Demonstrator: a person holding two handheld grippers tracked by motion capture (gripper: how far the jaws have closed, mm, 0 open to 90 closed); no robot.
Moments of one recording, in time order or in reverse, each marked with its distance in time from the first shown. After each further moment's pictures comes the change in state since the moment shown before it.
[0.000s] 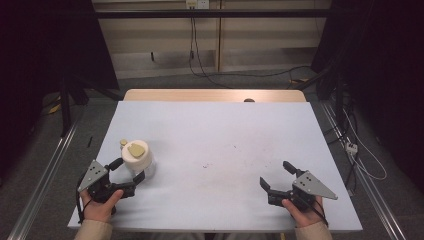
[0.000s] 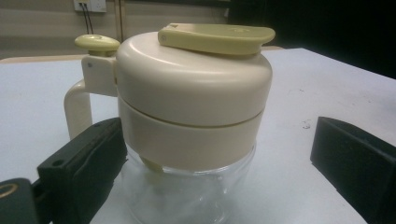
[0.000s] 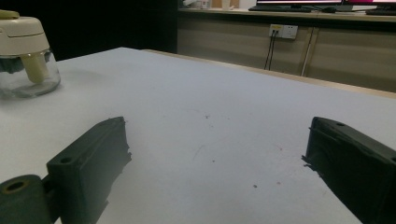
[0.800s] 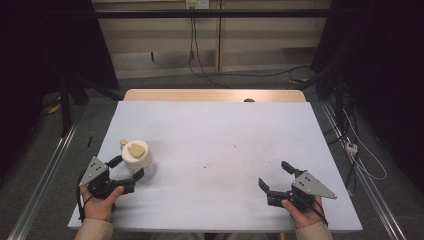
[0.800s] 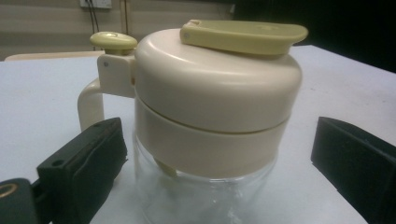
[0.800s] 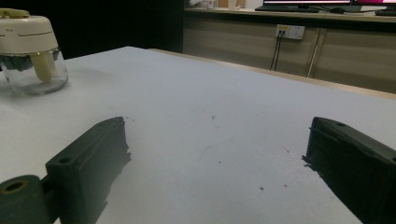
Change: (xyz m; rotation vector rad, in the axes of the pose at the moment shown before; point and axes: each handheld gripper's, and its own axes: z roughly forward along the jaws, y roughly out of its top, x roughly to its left) left arm 0.009 0.001 0.008 0.022 0.024 0.003; right arm 0.001 0.001 0.001 0.002 0.025 -0.005
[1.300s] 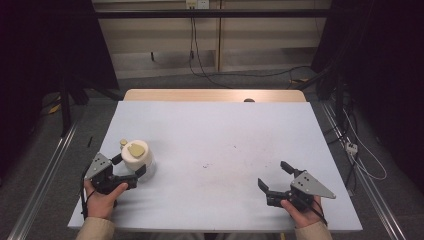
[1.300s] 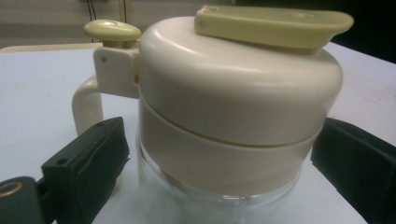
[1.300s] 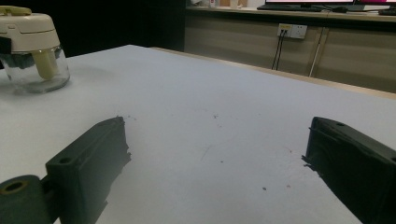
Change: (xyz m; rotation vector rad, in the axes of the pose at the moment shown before) left arm 0.006 0.001 0.014 0.039 -0.001 0.000; right arm 0.001 0.000 0.001 0.005 0.006 -0.006
